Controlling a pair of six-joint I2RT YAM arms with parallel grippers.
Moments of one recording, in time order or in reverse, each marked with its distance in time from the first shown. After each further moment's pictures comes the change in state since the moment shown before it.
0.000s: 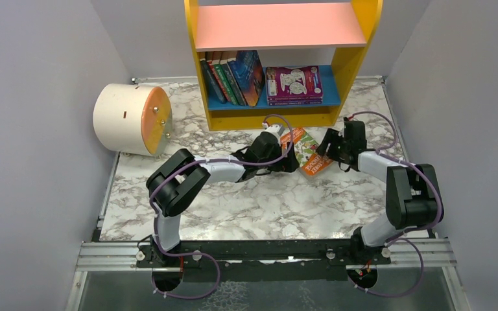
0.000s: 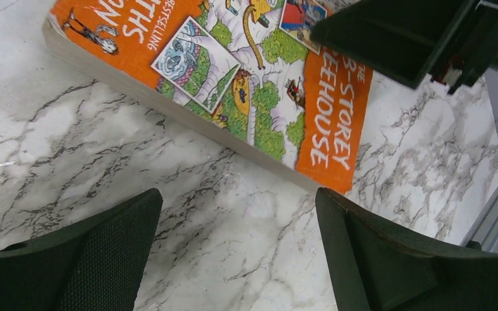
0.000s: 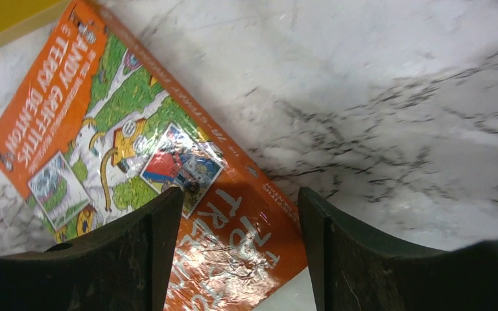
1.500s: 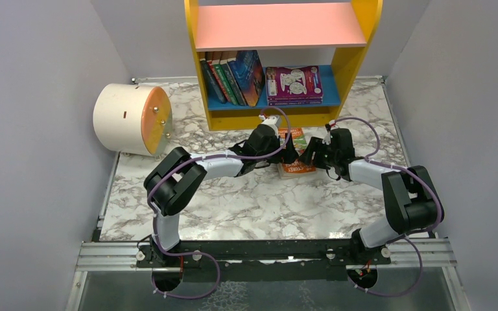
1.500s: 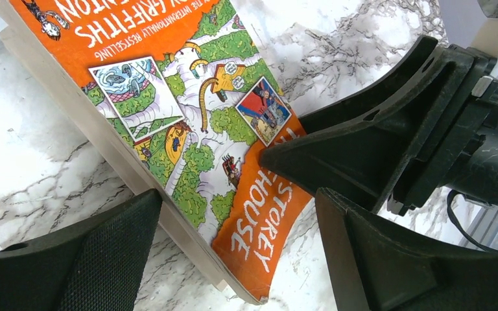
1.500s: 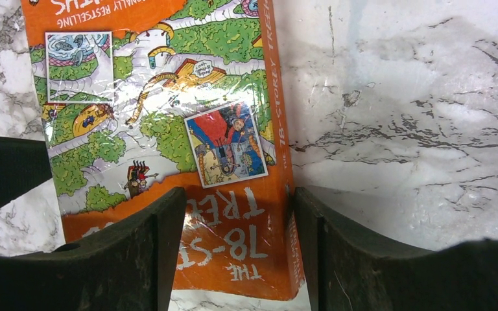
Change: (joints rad) left arm 0.040 -0.003 0.048 -0.005 0.008 0.003; right arm 0.158 -0.027 -0.110 0.129 -0.145 0.047
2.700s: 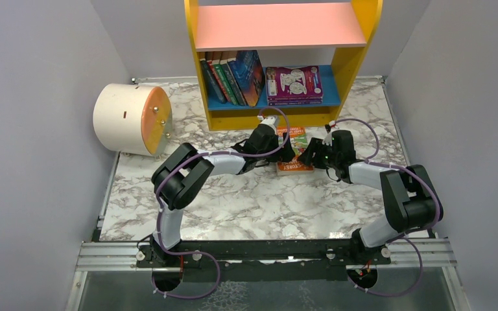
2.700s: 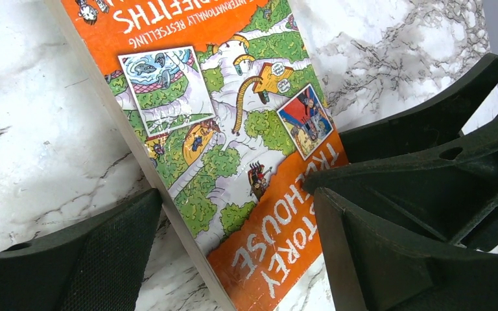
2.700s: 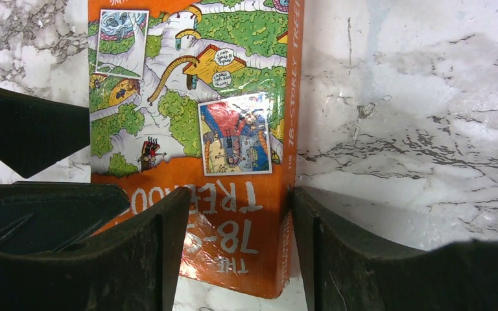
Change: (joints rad) left arm 0.024 0.086 0.033 0.016 -0.020 0.000; right arm -0.010 0.014 -0.039 0.105 -0.058 -0.013
